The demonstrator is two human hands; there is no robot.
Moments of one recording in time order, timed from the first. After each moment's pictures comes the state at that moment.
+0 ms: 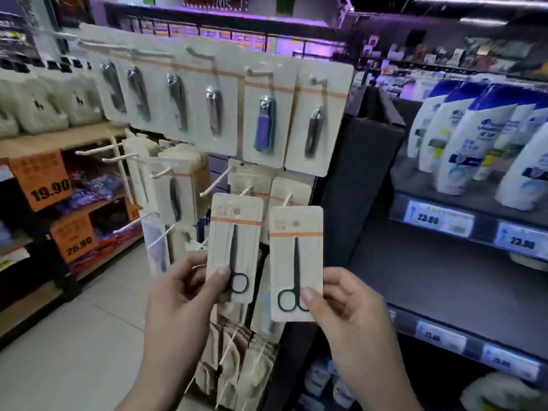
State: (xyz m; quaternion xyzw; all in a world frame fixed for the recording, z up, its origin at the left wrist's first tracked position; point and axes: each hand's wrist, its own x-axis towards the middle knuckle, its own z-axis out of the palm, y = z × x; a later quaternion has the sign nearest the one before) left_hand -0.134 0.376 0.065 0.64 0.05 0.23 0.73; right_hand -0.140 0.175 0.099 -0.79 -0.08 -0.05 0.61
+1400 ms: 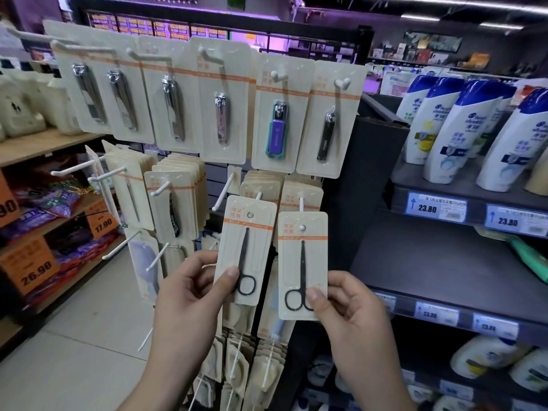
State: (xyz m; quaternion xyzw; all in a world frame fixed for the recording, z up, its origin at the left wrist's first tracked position) left_hand -0.103 0.417 0.071 0.65 -0.02 0.15 0.75; right_hand -0.138 0.226 0.081 -0.76 0.01 -0.13 0.63
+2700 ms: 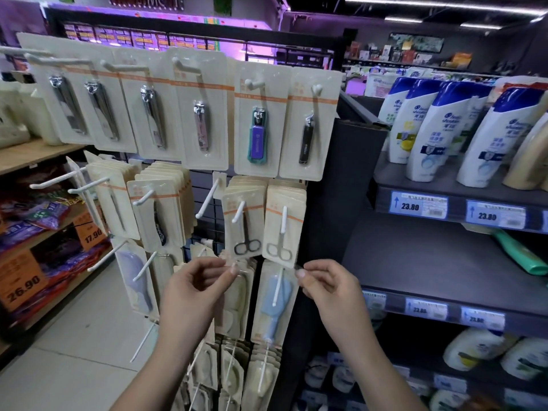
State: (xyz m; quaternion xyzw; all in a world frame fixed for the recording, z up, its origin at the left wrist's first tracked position) left_hand -0.058 0.415 0.041 0.72 0.01 0.15 0.68; right_hand -0.078 0.199 0.045 -0.78 0.05 -0.15 0.61
